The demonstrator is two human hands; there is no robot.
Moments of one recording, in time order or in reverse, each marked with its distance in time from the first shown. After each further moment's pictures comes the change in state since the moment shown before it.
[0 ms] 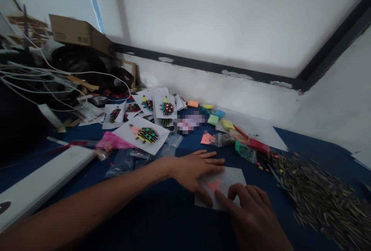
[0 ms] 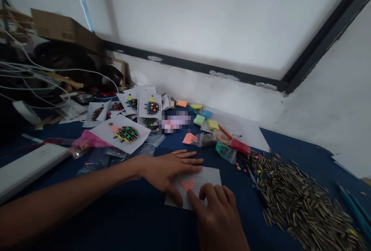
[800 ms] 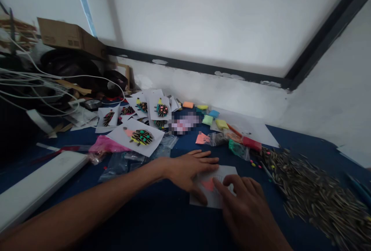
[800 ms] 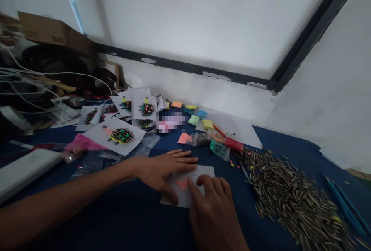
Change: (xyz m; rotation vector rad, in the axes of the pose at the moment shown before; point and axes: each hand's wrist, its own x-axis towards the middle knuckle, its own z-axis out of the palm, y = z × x) left_hand 0.003 -0.004 0.006 0.020 0.011 -0.005; right_hand 0.011 -0.004 -0.007 0.003 0.009 0.112
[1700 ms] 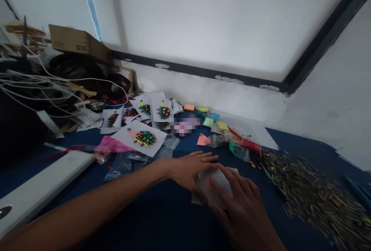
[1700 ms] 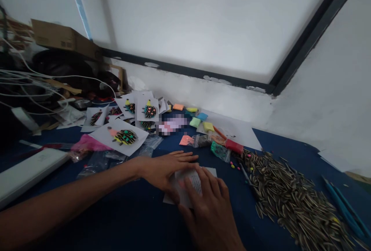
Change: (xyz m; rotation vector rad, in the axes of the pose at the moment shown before) left_hand 0.001 0.001 -0.001 0.006 0.013 -0.010; right_hand -0.003 -0.006 0.008 -0.206 0.018 -0.105
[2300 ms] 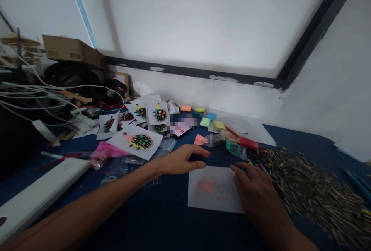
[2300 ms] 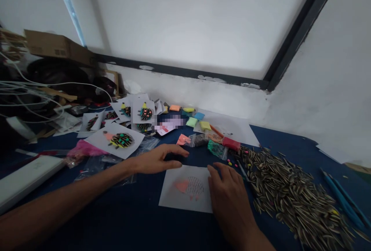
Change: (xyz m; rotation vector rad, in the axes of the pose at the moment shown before) left_hand -0.007 0.004 -0.013 -0.356 0.287 -0.188; right_hand -0.009 0.048 0.011 -0.022 -0.001 0.208
